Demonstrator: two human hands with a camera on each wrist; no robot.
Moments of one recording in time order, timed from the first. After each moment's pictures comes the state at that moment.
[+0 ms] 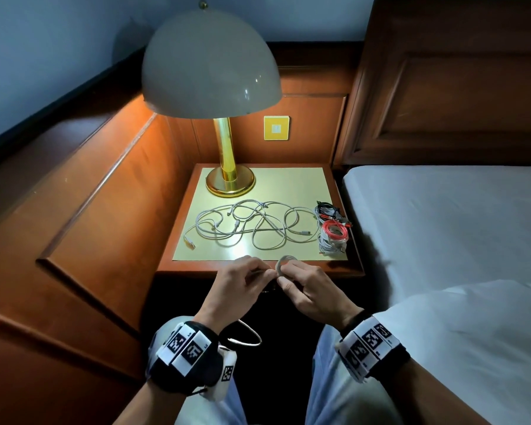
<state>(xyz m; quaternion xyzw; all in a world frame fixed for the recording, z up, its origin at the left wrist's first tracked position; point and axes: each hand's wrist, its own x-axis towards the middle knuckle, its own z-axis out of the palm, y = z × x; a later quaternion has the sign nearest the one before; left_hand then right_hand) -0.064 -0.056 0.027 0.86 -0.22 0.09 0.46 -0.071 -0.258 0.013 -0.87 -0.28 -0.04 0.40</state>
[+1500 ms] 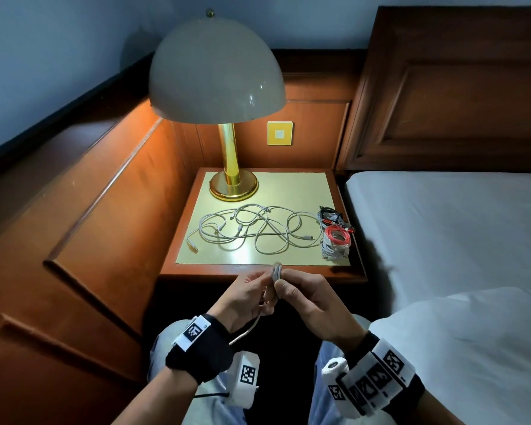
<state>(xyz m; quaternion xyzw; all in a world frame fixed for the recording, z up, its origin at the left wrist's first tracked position) -0.064 -0.075 0.025 0.60 0.02 -0.25 0.76 -0.100 -0.237 0.051 -0.73 -0.26 0.01 0.63</state>
